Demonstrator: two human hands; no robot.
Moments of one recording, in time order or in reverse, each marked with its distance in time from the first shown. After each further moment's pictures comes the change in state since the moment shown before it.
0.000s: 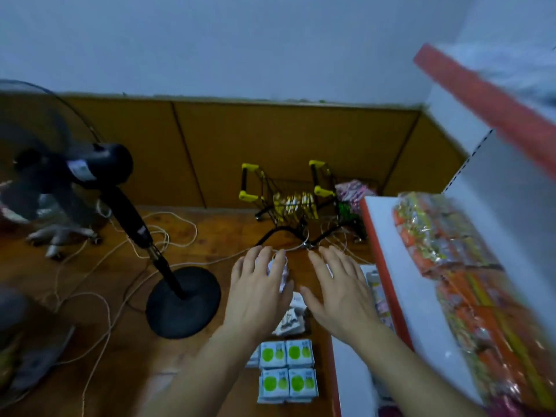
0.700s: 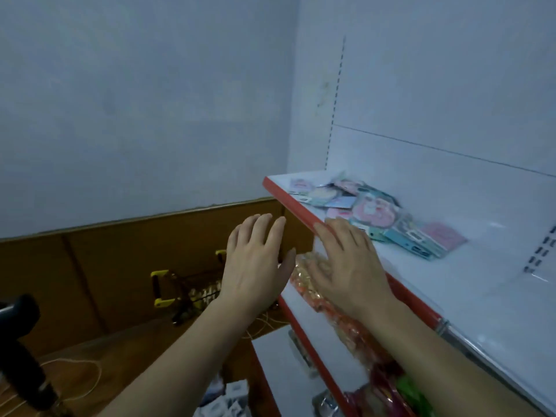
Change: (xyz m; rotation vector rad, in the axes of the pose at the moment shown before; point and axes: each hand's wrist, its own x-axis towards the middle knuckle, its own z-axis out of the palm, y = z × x) left_hand 0.038 0.135 -0.272 -0.248 0.310 0.438; right_hand -0.102 -0.040 -0.301 -0.318 0.519 0.297
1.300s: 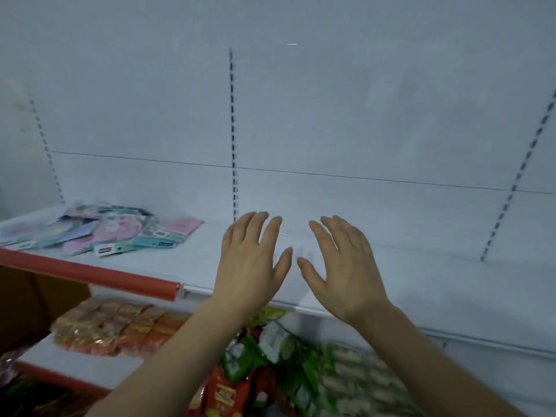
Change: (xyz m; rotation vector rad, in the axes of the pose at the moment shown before) left_hand -0.086 0.325 -0.041 -0.586 0.045 0.764; right_hand -0.280 0.080 -0.261 -0.550 0.203 0.652
